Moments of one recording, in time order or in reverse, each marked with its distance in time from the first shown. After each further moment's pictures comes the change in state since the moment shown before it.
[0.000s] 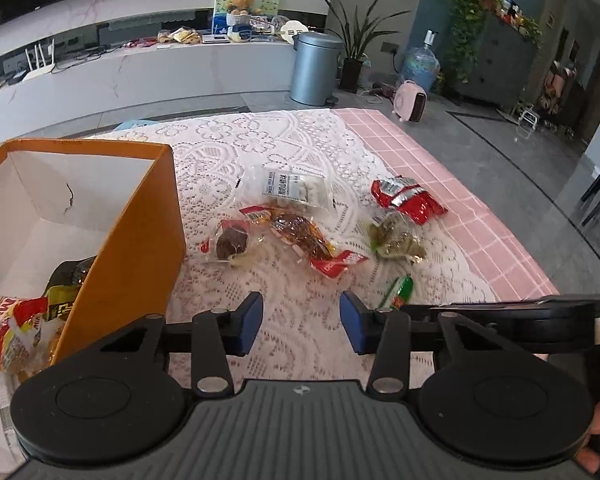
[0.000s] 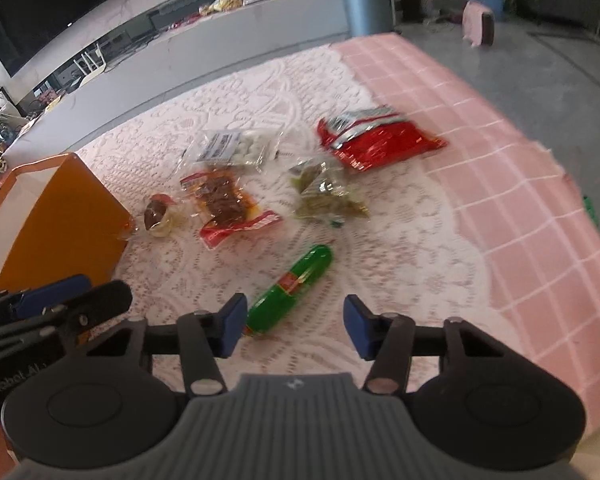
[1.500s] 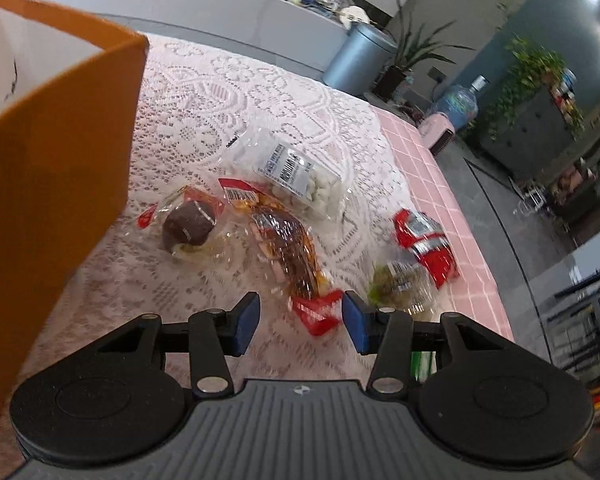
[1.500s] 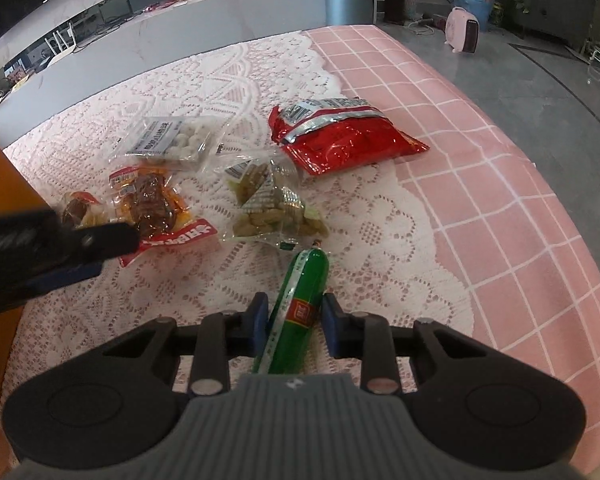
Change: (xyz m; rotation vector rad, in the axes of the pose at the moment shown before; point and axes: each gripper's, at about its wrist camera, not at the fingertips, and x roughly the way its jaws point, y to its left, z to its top) left arm 0.096 0.021 0.019 -0.395 0.057 -0.099; right arm 0.048 -0.016 0.014 -0.065 -0.004 -0.130
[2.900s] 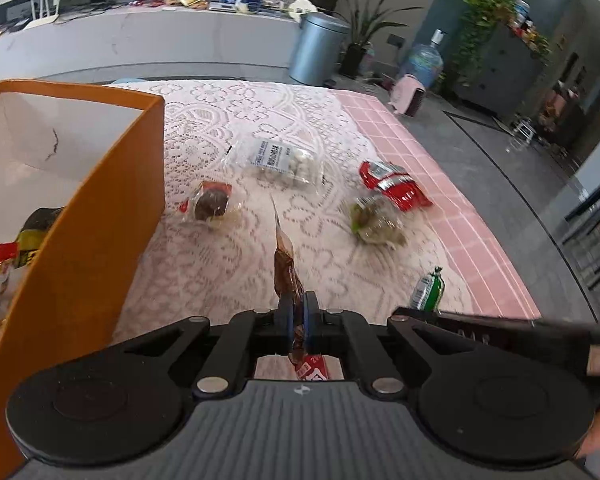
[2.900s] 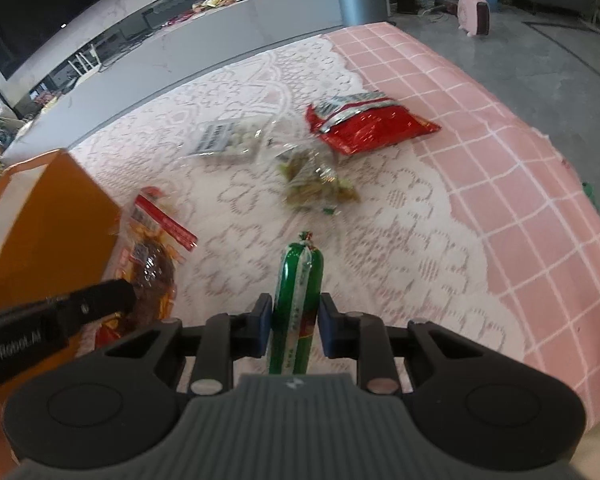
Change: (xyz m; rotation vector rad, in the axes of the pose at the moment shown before) left arm -0.094 -0.013 -0.038 0.287 0.023 0.033; right arm -0.052 0.004 -0.024 0.085 0.011 0.143
